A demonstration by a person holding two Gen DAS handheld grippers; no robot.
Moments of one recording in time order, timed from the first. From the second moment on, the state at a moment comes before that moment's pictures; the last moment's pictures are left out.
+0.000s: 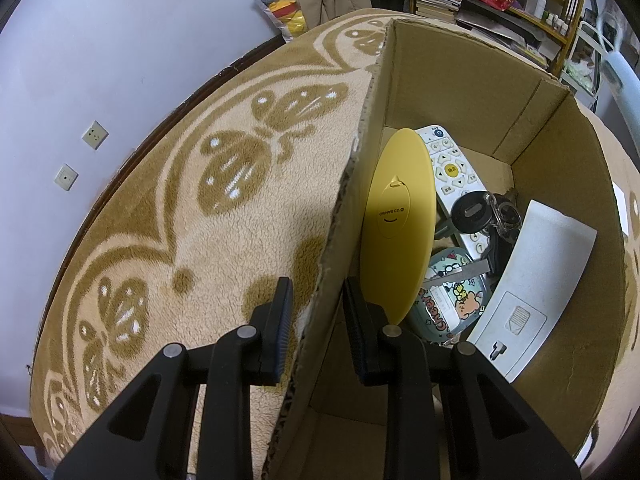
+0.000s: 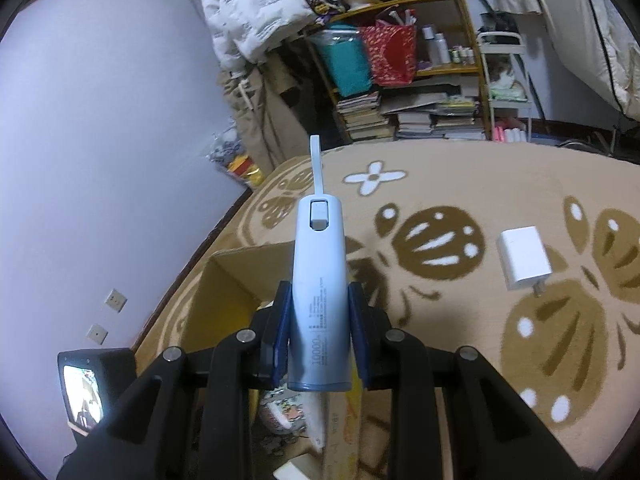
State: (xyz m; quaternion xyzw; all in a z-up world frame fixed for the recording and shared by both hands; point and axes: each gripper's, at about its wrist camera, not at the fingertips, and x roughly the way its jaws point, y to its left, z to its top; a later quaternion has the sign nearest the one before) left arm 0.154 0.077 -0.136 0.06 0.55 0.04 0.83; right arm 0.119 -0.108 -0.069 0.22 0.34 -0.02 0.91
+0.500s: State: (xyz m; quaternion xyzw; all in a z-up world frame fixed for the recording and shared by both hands) left arm 0.154 0.077 -0.137 0.05 0.55 0.04 0.83; right arm 0.130 -0.079 -0.085 0.20 0.37 0.02 0.91
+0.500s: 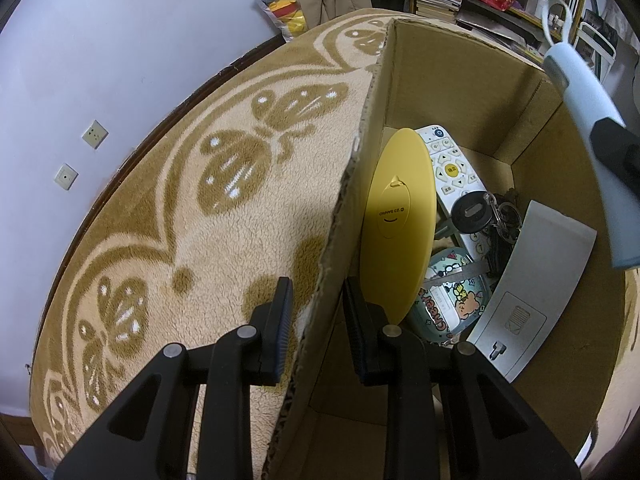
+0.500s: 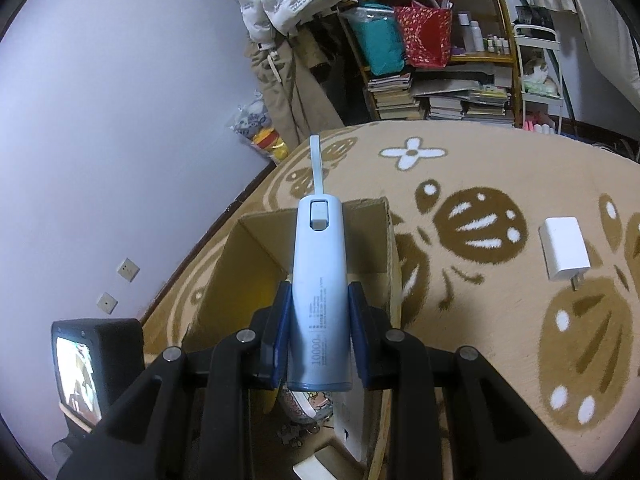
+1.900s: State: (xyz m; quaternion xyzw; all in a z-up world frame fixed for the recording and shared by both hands) left arm 0.155 0.077 -0.138 0.05 0.56 0.04 0.83; right arm 0.155 -0.177 -0.088 0.15 0.37 -0.11 0.91
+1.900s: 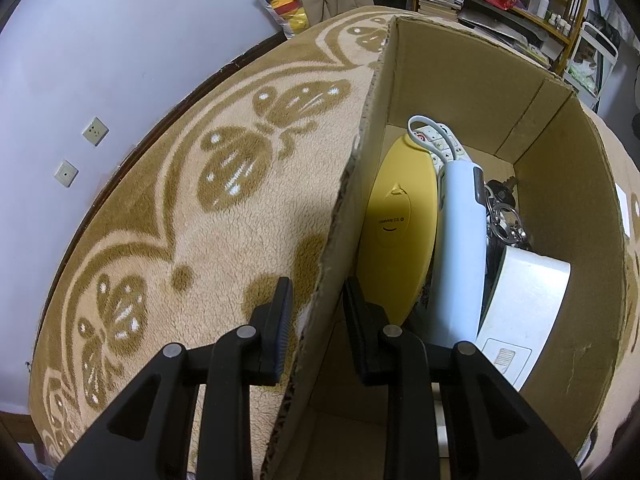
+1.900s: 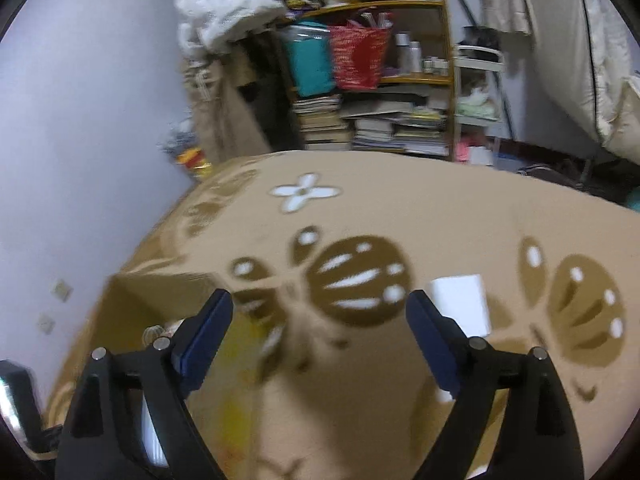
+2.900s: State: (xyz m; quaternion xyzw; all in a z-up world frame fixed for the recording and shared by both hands) left arm 0.156 0.073 -0.137 0.06 0.56 0.04 0.83; right arm 0.173 -0.264 -0.182 0.15 0.46 -0.20 0.85
